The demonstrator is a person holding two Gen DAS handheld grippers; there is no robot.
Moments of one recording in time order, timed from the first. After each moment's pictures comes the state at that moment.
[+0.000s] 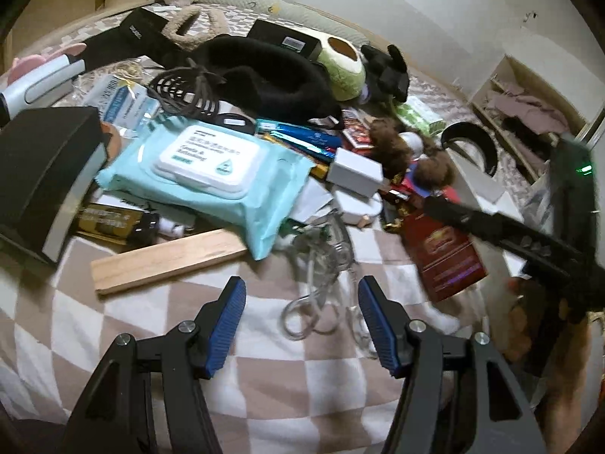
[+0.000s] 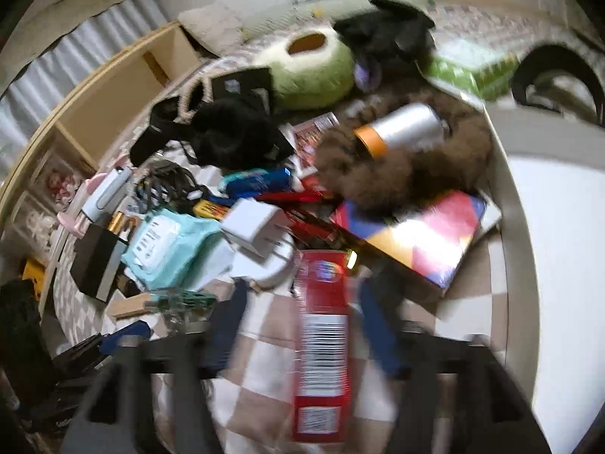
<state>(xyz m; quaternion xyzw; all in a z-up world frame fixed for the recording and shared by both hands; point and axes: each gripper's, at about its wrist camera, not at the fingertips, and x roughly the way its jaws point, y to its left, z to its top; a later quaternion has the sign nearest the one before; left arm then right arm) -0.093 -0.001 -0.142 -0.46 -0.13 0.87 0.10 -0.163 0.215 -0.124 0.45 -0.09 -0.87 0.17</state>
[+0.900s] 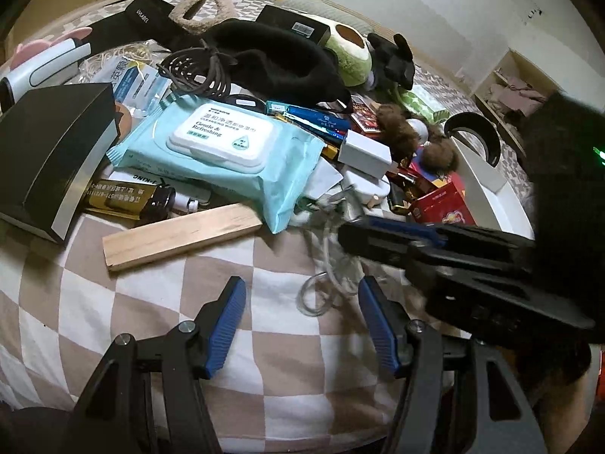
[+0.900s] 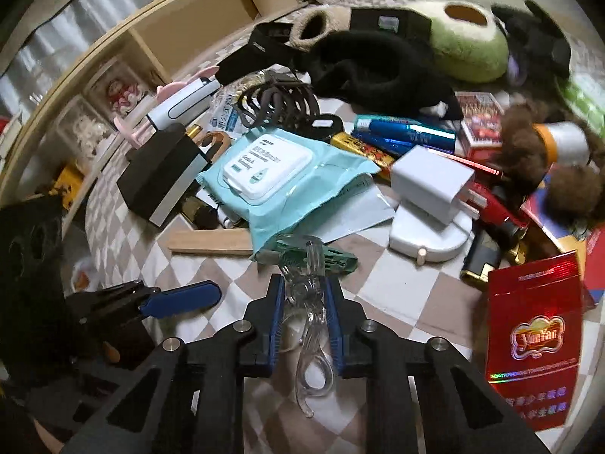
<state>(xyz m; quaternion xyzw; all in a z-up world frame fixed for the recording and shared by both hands) -0.087 -0.011 -0.147 -0.48 -0.15 0.86 0.10 -0.154 0.126 -0.140 0.49 0.00 -0.81 0.31</state>
